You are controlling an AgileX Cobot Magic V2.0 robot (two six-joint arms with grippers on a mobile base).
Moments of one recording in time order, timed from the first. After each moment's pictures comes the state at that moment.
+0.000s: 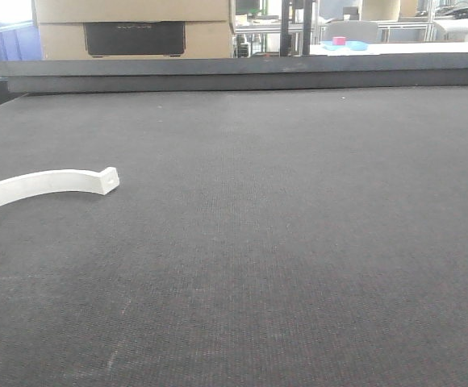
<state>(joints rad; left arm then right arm) 0.03 0.01 0.00 -0.01 0.01 0.05 -0.05 0.00 0.00 0.00 -0.11 0.03</state>
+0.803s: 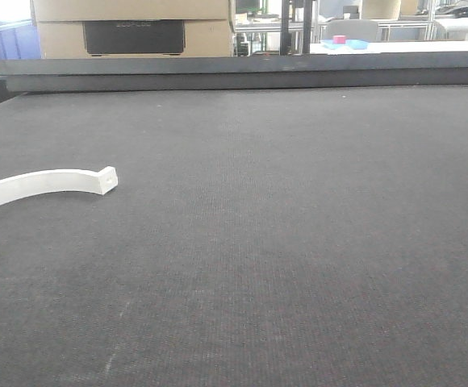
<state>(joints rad) 0.03 0.63 -0.81 0.10 0.38 0.05 -0.05 0.54 -0.85 -0.01 0.32 0.03</state>
